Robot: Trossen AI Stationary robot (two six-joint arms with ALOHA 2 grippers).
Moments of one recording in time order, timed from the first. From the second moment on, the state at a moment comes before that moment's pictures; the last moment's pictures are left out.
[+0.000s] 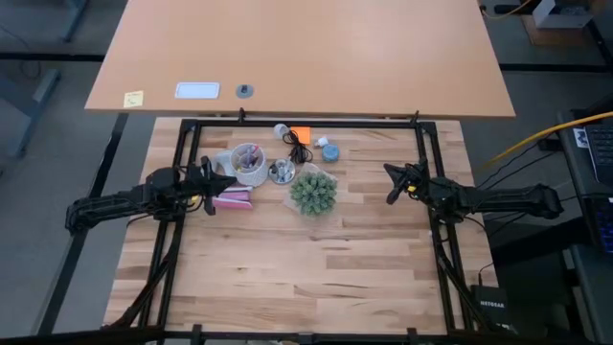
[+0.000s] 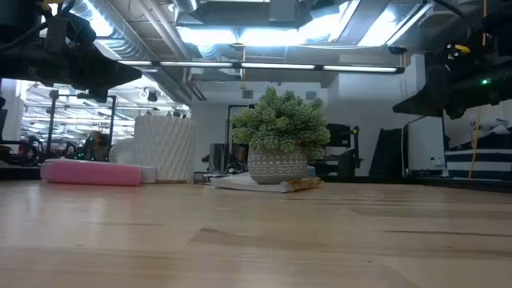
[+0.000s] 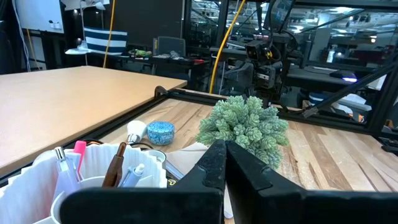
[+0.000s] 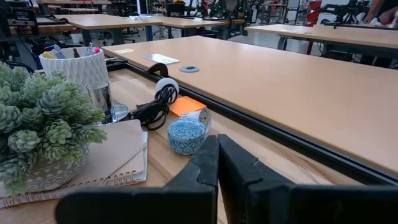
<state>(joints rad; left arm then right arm) 0.22 0.01 0.01 0.02 -0.06 -0.10 -0.02 0.25 0.01 0.08 0.69 0.10</state>
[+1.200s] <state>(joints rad) 0.22 0.06 0.01 0.28 -0.06 -0.28 -0.02 0.25 0.01 0.33 0.52 0.10</state>
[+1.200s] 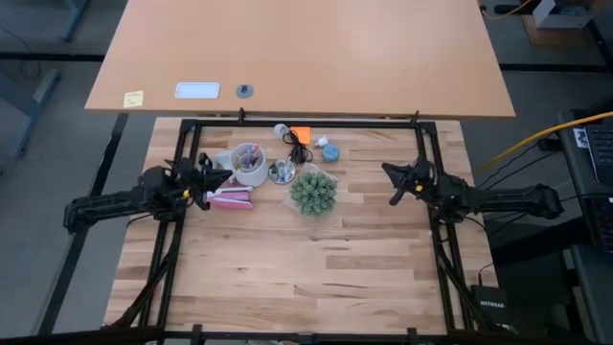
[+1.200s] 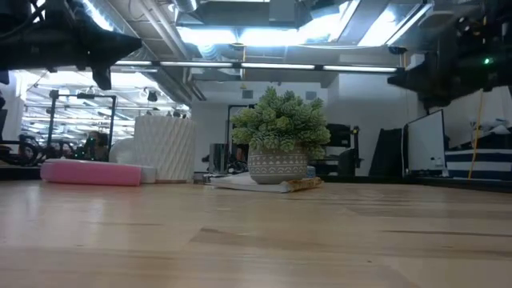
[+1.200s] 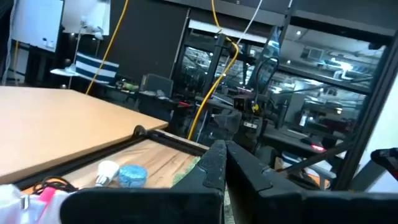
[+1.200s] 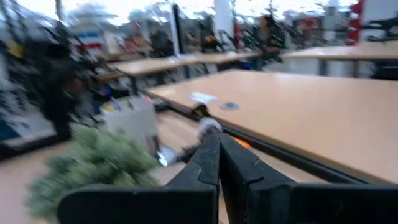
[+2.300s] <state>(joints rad) 0.07 1.05 0.42 0.74 -0.06 0.04 -0.02 0.50 0.08 0.42 0.46 0.12</state>
